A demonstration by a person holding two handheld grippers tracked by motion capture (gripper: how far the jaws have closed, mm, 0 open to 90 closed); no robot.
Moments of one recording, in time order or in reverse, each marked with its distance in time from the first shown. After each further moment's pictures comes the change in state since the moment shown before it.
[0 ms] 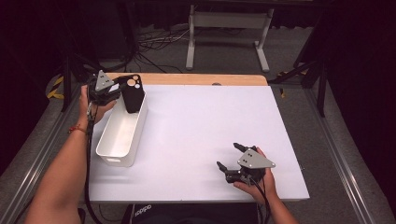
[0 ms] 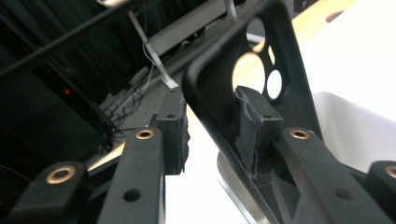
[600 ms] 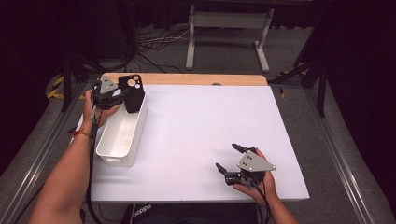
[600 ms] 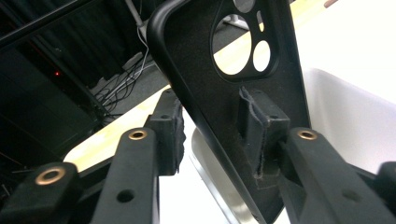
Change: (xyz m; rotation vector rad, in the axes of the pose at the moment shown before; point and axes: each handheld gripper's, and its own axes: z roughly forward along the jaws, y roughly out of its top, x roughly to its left) left arm -0.012 -0.005 0.004 0.043 -0.016 -0.043; right arm 0.005 0.002 -0.004 -0.030 0.016 -0.032
